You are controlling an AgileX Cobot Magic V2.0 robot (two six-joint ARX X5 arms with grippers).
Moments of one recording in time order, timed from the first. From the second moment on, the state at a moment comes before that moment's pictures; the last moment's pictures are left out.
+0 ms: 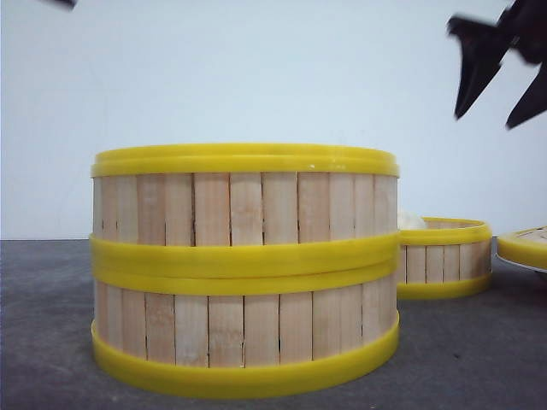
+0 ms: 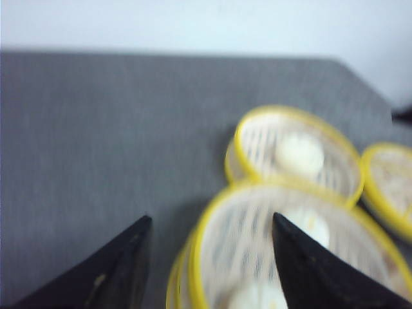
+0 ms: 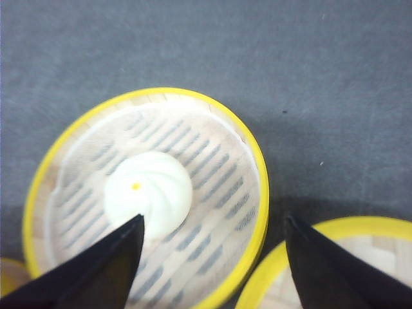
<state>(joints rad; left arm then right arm) -0.53 0.78 0.85 -0.45 -0.01 -0.27 0.12 1.39 1.13 -0.44 -0.13 0.17</state>
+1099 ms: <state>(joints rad) -0.59 0.37 0.83 -0.71 0.02 -0.32 0.12 1.82 1.26 -0.36 0.00 0.17</state>
